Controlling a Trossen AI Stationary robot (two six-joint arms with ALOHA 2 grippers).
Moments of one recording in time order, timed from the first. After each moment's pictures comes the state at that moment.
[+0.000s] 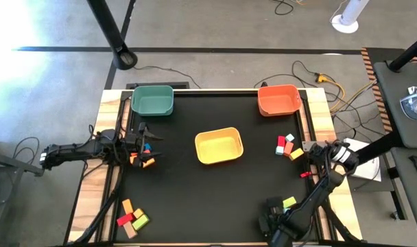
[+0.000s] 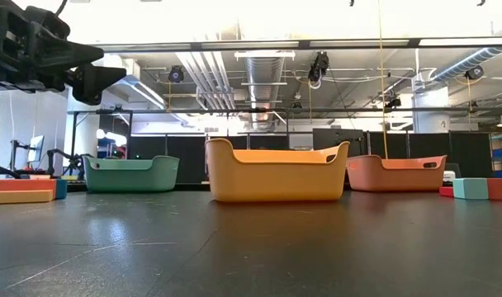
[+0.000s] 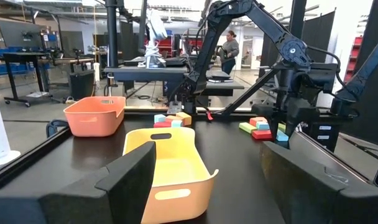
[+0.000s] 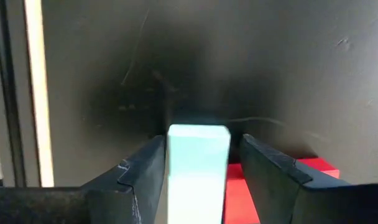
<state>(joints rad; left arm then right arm) 0.09 0.03 0.01 0.08 0.12 -0.04 0.92 1.95 1.27 -0.84 0.05 0.81</state>
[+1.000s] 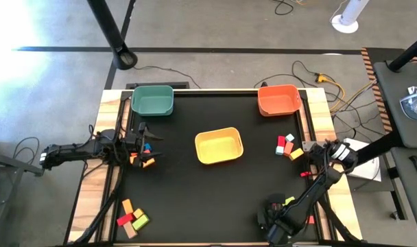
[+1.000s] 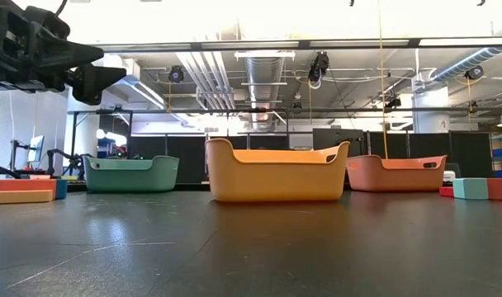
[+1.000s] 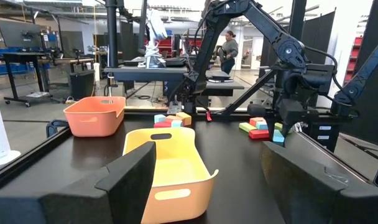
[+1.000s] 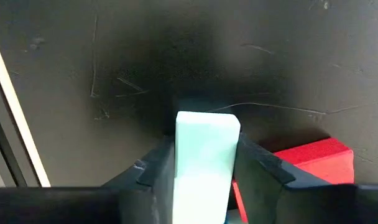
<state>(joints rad) 0.09 0.03 0.01 0.08 0.12 -0.04 0.88 1.94 1.24 -0.86 -0.03 0.97</state>
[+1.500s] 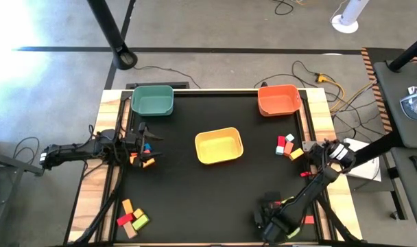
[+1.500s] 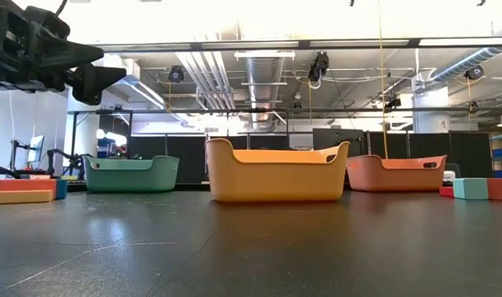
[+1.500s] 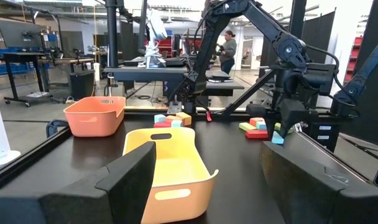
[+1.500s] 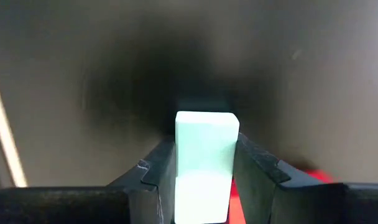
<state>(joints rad) 0.09 0.03 0.01 0.08 0.12 -0.04 0.85 1.94 1.26 -0.87 0.02 0.86</state>
